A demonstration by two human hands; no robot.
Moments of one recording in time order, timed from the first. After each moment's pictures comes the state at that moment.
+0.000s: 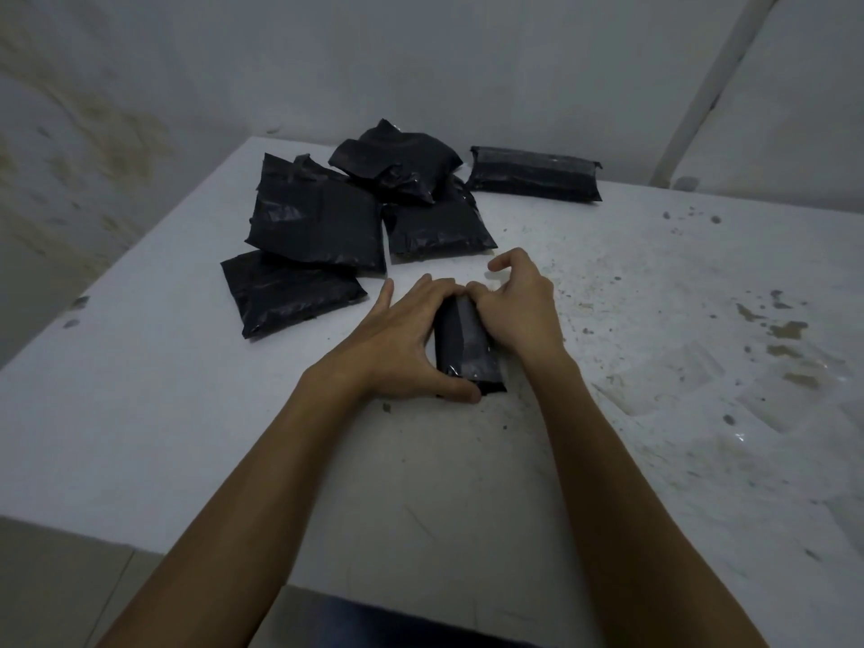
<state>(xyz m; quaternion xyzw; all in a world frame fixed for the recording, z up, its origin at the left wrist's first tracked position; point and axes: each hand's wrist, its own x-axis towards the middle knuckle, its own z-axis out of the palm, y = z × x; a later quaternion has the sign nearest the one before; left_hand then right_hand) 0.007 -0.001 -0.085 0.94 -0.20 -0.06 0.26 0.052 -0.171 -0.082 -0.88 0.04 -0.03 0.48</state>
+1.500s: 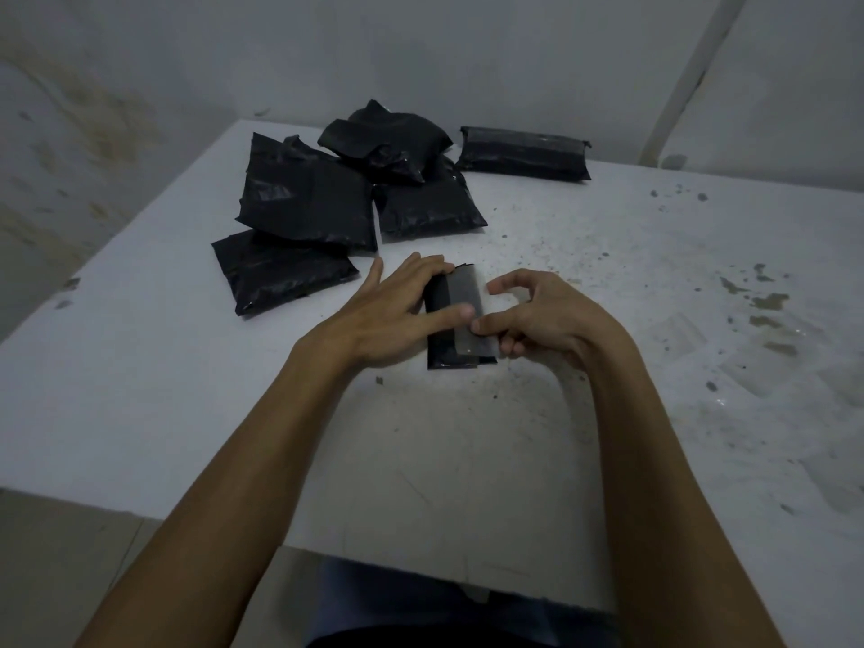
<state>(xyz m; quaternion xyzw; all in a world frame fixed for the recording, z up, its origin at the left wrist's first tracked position) 0.014 0.000 -0.088 0.94 -0.17 -0.07 0.29 0.013 -0.216 -0.045 -0.80 0.05 0.24 0.54</state>
